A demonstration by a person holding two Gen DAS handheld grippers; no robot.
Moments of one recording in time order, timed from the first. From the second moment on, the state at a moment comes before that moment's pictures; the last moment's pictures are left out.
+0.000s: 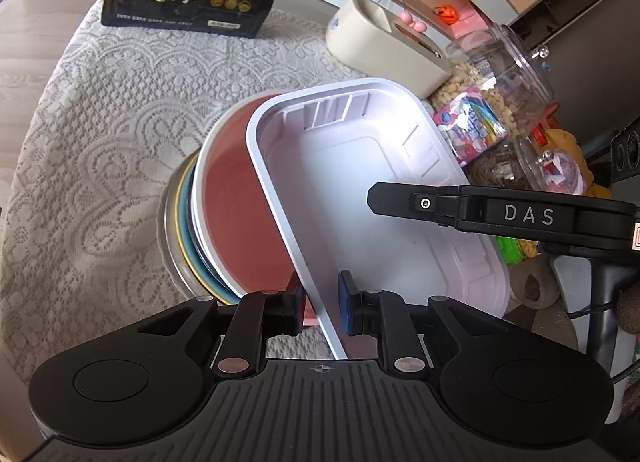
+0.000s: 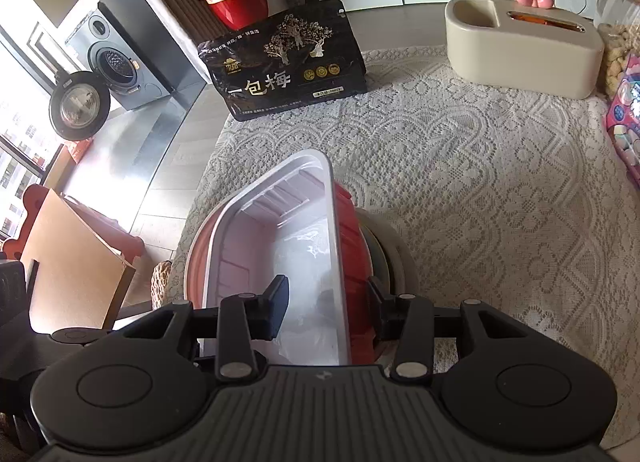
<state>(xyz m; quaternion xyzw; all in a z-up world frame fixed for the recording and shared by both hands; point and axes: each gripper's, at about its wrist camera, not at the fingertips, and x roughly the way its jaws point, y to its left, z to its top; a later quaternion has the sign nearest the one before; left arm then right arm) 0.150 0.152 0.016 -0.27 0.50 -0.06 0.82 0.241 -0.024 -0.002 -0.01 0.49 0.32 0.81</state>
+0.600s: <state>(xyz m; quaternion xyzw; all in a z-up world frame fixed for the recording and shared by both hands) 0.156 0.171 0.028 -0.27 0.47 -0.05 0.84 0.246 -0.027 -0.002 0.01 0.49 0.34 0.80</state>
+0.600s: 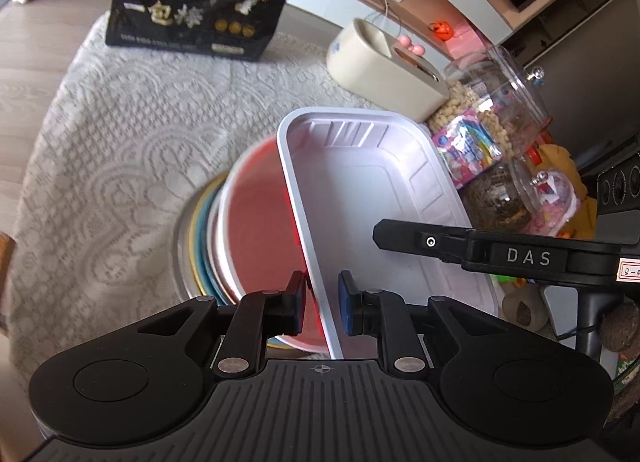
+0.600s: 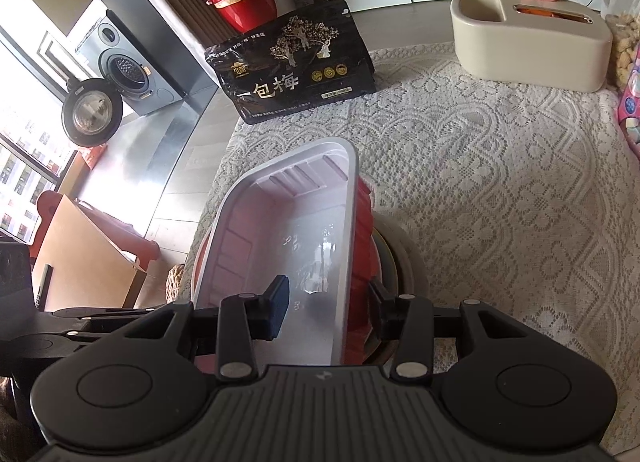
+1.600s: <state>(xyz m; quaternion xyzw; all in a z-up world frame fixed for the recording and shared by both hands) 0.166 0.194 0.039 -0.21 0.44 0.01 0.87 0.251 0.007 0.004 -0.04 0.48 0.33 0.81</state>
